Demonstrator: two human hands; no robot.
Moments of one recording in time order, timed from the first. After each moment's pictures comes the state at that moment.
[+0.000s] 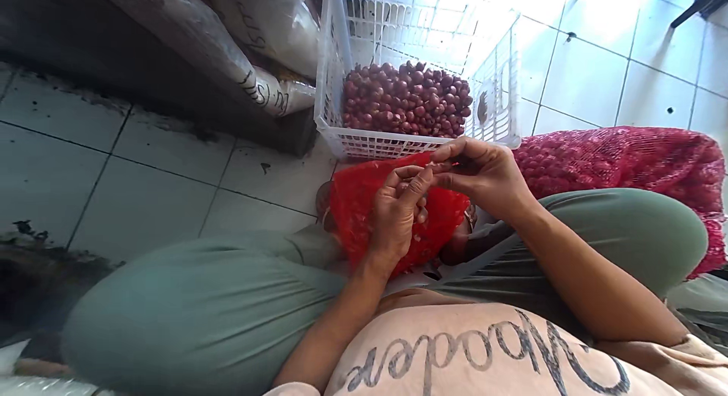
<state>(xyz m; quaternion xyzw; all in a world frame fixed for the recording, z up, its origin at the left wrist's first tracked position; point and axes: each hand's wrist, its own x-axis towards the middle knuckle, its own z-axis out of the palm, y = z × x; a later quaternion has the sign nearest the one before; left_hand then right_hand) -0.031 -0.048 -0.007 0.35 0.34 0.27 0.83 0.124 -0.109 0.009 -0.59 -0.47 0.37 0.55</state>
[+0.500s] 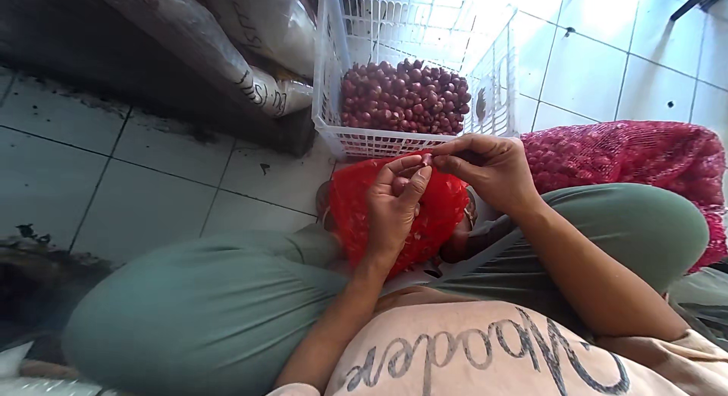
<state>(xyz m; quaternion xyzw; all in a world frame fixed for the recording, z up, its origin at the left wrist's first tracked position) -0.034 -0.048 -0.013 0.48 0.31 0.35 0.74 0.127 -0.110 0.012 -0.61 -0.50 0.29 0.55</state>
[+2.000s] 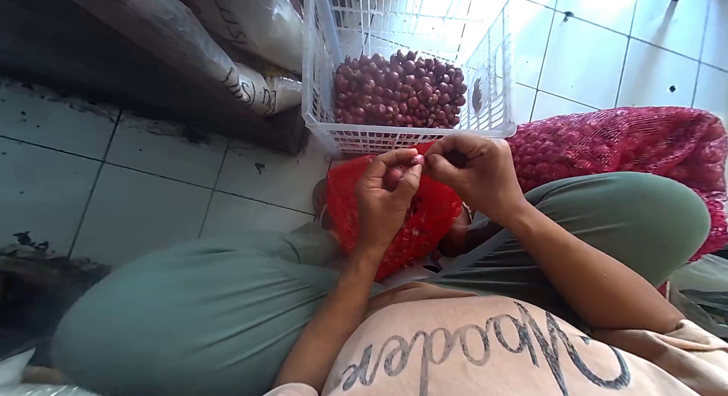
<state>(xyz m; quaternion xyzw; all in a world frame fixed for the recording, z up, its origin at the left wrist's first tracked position) -0.033 -0.041 -0.021 0.55 0.26 0.37 0.70 0.110 -0.110 0.013 -0.68 -0.50 0.21 0.50</state>
